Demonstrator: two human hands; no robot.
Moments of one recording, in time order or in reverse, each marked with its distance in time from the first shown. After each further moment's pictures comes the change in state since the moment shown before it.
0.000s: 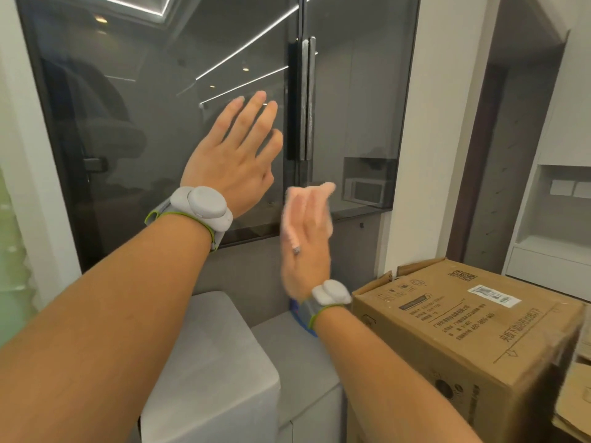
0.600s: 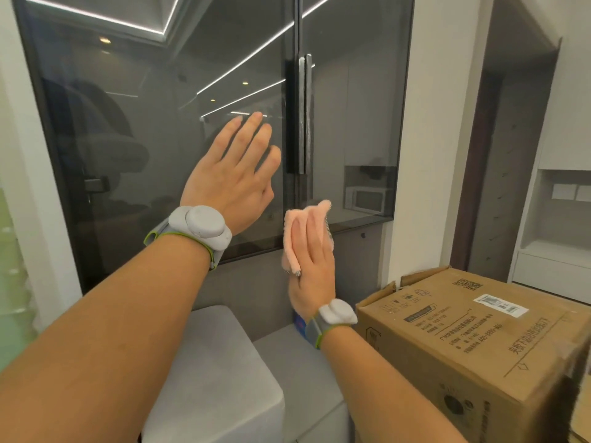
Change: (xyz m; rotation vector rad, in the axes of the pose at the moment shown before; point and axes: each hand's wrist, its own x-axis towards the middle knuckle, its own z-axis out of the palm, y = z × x) left_hand -0.003 0.000 -0.003 -0.007 -0.039 0.003; right_hand -0.014 0.010 -0.002 -0.079 -0.001 -0.052
